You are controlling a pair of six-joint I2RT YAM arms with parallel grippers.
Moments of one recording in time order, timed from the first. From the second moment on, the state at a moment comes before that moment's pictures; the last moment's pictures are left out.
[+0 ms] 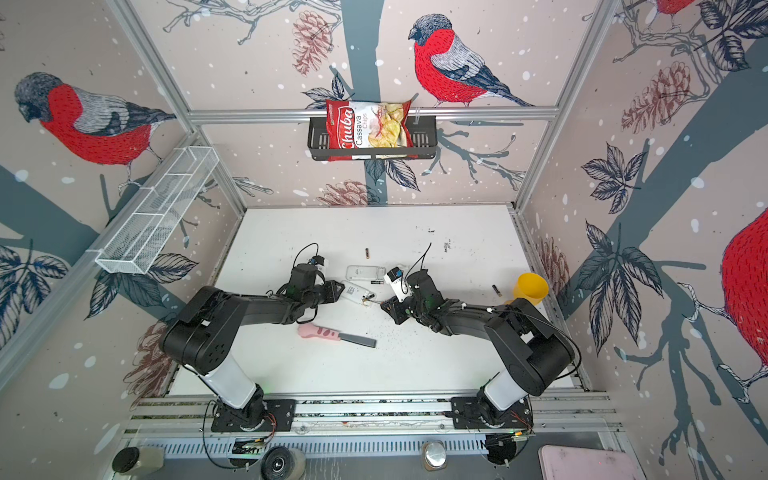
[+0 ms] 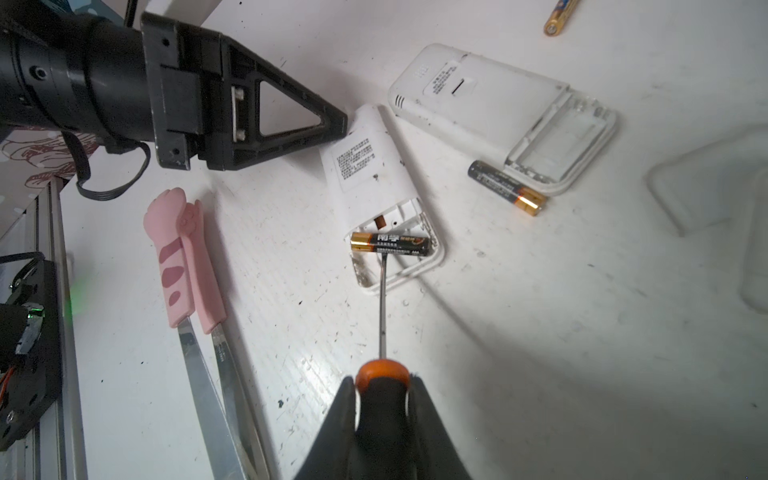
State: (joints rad) left arm -0.38 1.70 0.62 0.36 0.24 -0.48; right arm 0.69 1.56 0.61 0.26 -0.38 0.16
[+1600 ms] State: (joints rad) left arm -0.38 1.66 0.60 0.34 0.26 -0.48; right arm 0.62 1.52 0.63 0.27 -0.32 0.16
